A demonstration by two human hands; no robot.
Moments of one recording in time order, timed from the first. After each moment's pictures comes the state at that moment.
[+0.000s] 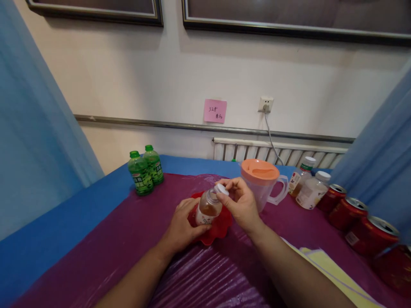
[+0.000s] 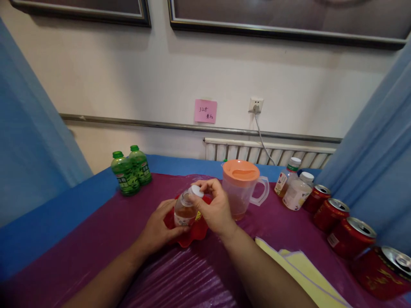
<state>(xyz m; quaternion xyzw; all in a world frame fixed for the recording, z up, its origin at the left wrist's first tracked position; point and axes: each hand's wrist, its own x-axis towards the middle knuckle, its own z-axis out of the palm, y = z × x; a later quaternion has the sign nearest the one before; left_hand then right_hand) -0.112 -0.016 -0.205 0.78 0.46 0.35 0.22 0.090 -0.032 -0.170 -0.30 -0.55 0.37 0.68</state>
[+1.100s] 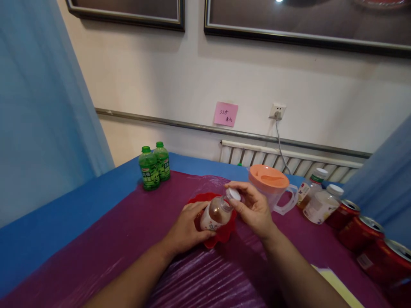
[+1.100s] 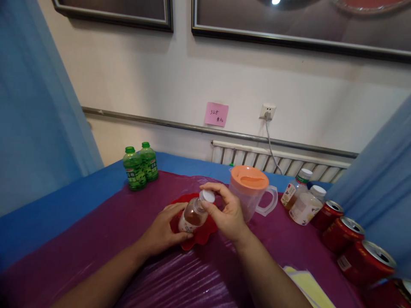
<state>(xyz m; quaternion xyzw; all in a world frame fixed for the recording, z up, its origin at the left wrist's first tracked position) -0.113 -0.020 -0.206 0.82 0.42 0.32 0.23 0.118 -0.030 -0.172 -0.27 -0.67 0.31 0.62</state>
